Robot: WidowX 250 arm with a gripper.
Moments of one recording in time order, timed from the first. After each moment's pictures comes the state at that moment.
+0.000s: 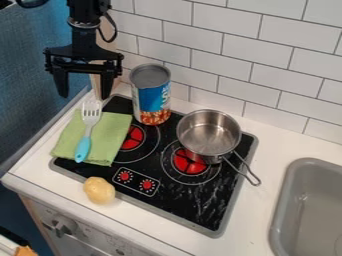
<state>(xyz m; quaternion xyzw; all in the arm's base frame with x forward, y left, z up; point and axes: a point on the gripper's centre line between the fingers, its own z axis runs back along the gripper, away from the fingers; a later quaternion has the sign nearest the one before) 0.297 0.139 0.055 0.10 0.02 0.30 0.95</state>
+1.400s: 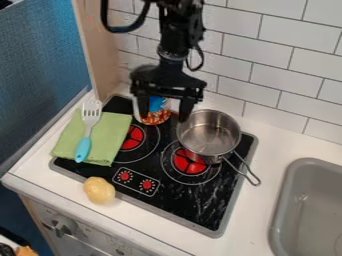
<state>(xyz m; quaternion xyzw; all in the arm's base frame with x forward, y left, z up) 0.336 0.027 0.024 0.08 -0.03 0.22 0.97</state>
